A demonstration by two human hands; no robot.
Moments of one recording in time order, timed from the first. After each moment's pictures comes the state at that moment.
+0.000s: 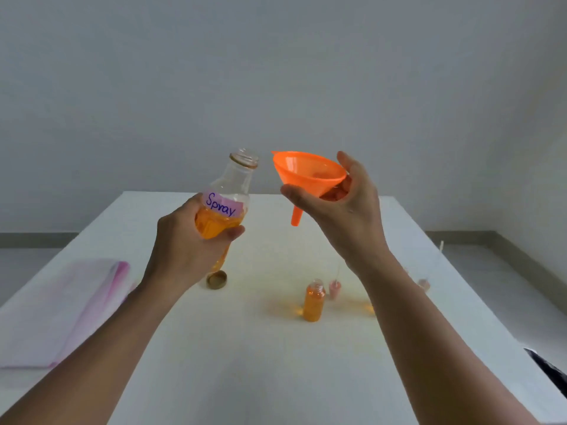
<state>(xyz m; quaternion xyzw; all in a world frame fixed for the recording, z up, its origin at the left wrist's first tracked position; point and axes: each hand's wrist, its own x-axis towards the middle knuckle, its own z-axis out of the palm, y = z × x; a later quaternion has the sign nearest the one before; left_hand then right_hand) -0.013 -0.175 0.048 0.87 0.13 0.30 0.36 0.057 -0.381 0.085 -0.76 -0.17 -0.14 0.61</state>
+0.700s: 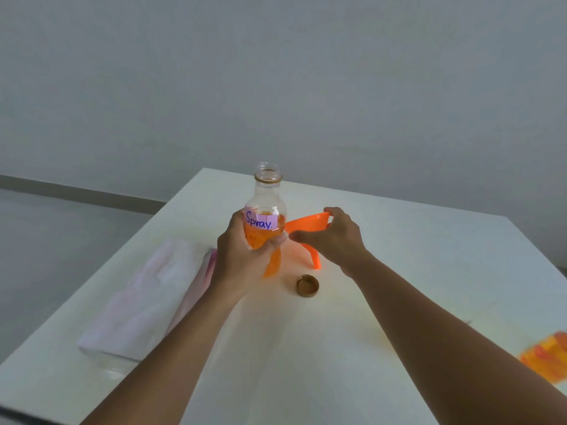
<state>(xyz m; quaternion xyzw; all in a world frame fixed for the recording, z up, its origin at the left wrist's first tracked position) 0.012 -0.062 -0.044 0.79 0.26 0.29 0.48 0.136 -0.191 -0.028 -0.89 -0.14 0.08 0.42</state>
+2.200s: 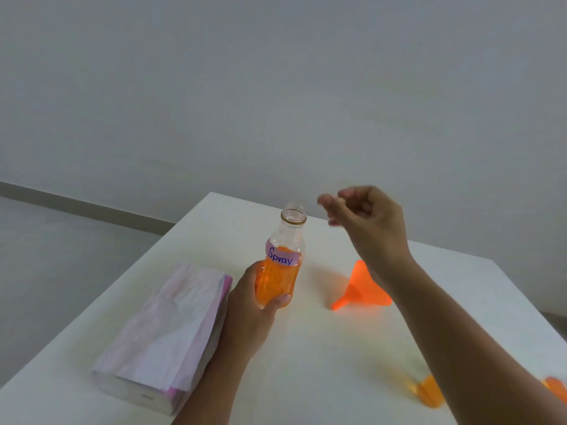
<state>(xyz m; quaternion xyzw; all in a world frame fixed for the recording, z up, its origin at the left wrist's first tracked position) -0.003 -0.063 -0.098 0.78 0.19 0.30 0.52 0.090 -0.201 0.069 -0.71 -0.25 -0.04 0.66</state>
